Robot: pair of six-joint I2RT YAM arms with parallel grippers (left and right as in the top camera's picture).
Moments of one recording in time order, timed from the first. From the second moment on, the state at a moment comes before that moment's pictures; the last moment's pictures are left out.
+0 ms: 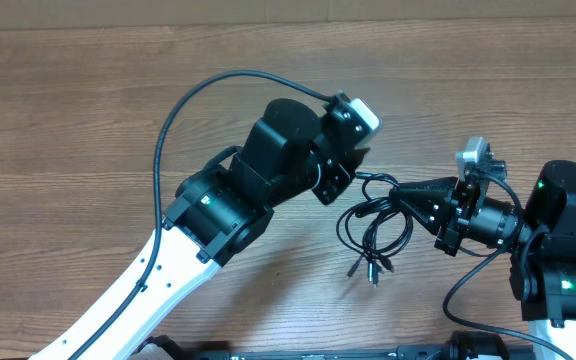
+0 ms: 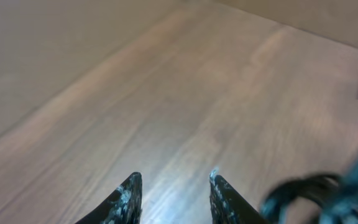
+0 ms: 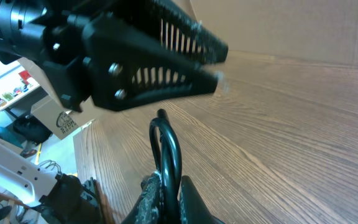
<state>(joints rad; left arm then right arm) -0.74 1.36 1.41 -0.55 0.12 0.08 -0.08 0.83 0.87 -0.54 -1.15 -0.05</state>
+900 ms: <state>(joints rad) -0.78 1.36 1.41 -0.53 -0.06 -0.11 -0.08 0.83 0.87 -0.38 -1.11 0.14</state>
